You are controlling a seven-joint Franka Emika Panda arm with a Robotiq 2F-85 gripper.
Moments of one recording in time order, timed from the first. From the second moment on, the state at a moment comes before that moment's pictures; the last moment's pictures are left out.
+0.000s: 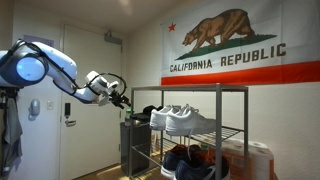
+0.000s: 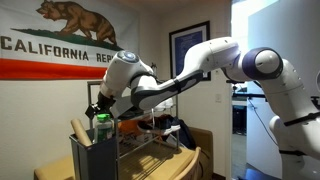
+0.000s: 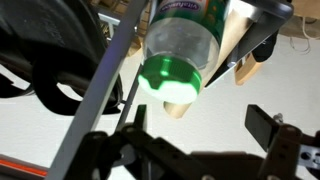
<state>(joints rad) 0.53 0.40 0.08 -1.47 -0.86 2.42 0.79</state>
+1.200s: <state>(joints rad) 0.57 0.54 0.07 -1.27 -0.90 2.14 0.80</state>
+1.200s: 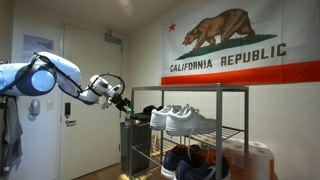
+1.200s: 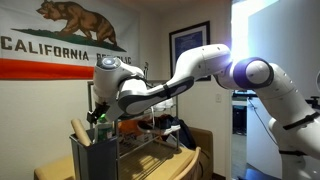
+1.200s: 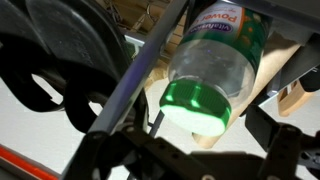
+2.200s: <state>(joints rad) 0.56 0.56 0.07 -1.22 -0.87 2.12 0.79</state>
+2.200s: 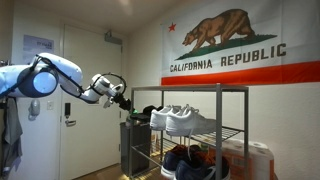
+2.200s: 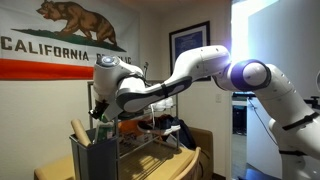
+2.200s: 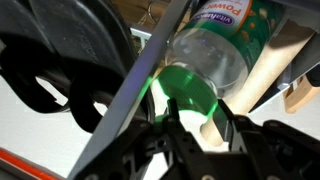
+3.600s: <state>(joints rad) 0.56 0.58 0.09 -1.20 -0.84 2.11 0.75</state>
